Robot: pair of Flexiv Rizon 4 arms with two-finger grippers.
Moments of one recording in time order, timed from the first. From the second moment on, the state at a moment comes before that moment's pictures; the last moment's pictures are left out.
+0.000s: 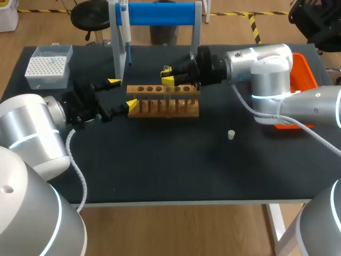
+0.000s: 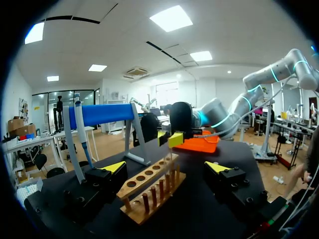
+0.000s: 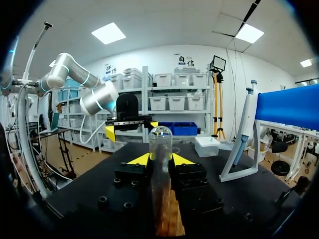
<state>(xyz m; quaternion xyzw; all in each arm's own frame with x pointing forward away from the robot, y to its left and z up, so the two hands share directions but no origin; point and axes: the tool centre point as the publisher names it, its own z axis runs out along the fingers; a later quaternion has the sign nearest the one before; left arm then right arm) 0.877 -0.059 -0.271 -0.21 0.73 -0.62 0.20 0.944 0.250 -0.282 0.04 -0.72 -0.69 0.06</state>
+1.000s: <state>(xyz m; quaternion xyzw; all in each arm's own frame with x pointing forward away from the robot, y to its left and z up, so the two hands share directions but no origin) 0.877 -0.059 -0.271 -0.21 0.73 -0.62 0.20 0.945 0.253 -0.273 0.04 -0.72 -0.69 0.05</state>
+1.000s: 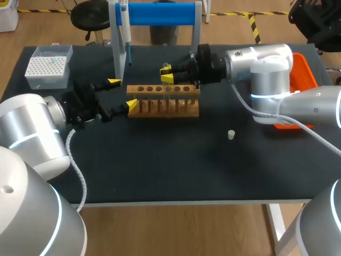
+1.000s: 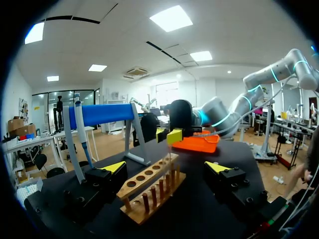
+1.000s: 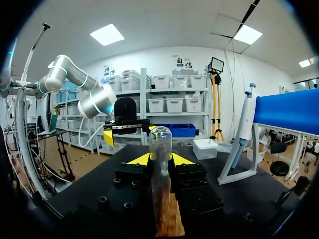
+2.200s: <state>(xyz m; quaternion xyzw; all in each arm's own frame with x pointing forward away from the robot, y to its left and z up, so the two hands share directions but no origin) 0.877 -0.059 -0.271 -0.21 0.73 -0.62 0.20 0.946 0.248 -0.254 0.03 -0.72 -0.69 0.04</state>
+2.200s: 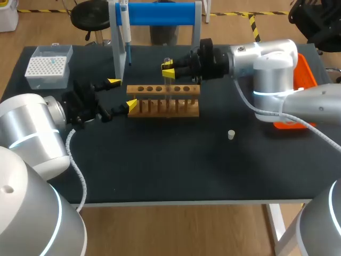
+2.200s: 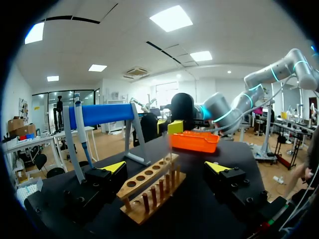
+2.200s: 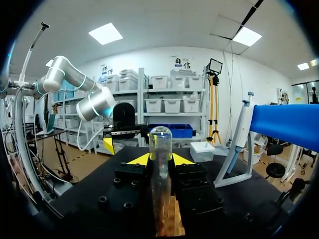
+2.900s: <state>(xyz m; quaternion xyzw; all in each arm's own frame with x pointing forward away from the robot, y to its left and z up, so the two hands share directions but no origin) 0.877 -0.059 -0.271 -0.21 0.73 -0.62 0.20 0.949 0.248 -0.235 0.02 -0.71 -0.70 0.03</state>
